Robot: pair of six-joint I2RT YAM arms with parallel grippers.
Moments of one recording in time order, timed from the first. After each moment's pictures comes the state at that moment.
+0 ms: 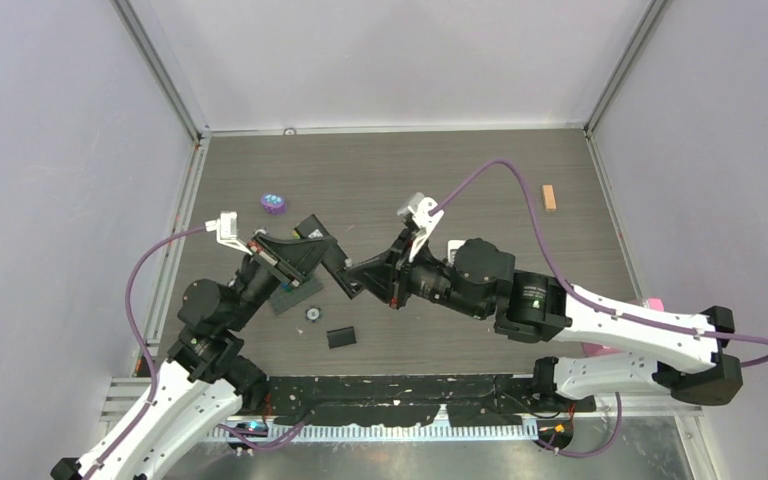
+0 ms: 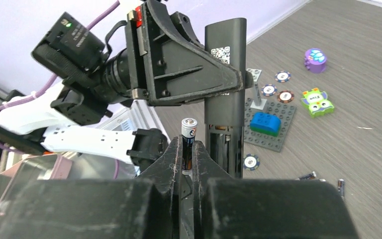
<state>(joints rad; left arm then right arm) -0.61 0.45 0.53 0.20 0.11 -0.98 1.29 1.07 1.13 -0.10 0.16 0.39</state>
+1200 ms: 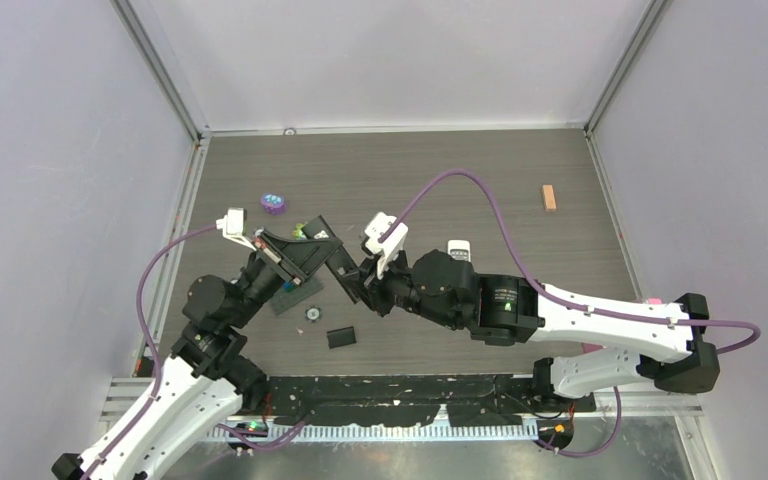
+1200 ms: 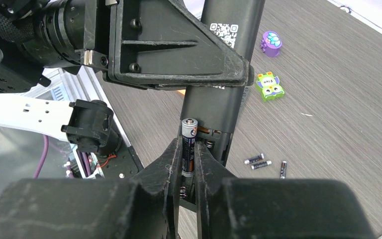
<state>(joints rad) -0.61 0.48 0.53 0.24 0.16 -1.14 1.38 1.22 1.23 -0.23 0.34 0.19</state>
